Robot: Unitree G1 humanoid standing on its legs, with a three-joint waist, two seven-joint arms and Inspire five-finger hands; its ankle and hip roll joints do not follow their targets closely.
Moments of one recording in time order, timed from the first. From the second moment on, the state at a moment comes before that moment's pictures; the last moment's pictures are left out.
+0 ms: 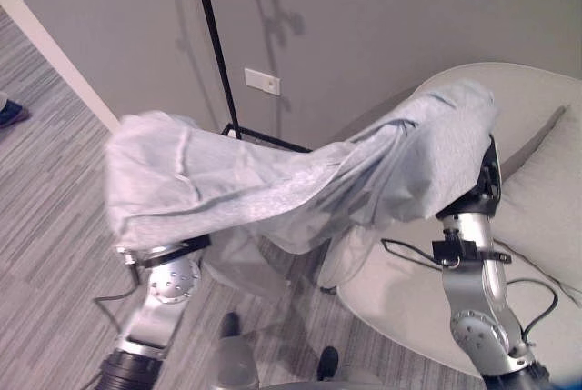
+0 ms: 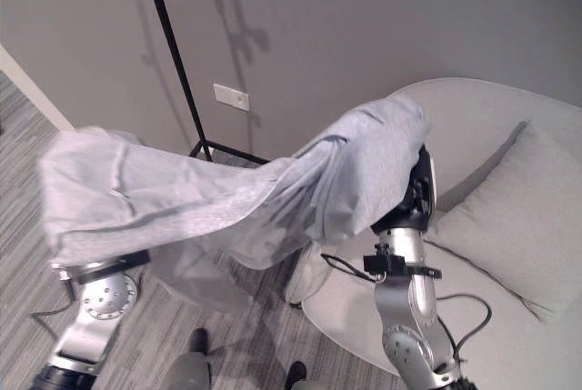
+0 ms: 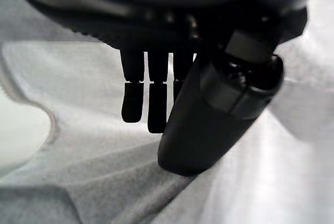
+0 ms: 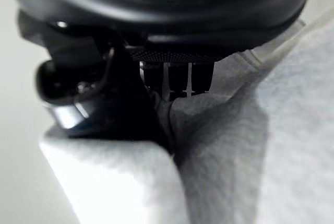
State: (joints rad) left arm -0.07 0.36 -0.31 -0.12 0.00 -0.23 0.64; right arm 0.15 -0.47 0.15 -0.40 0.91 -0.37 -0.32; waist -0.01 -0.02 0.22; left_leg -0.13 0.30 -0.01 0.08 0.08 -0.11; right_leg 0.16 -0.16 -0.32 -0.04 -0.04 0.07
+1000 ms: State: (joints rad) left arm -0.04 0.46 -0.12 -0.12 0.24 -0.21 0.77; right arm 0.19 -0.44 0.12 -0.43 0.67 -0.36 -0.29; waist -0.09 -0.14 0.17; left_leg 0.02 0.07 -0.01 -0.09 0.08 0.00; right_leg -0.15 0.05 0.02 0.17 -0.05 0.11
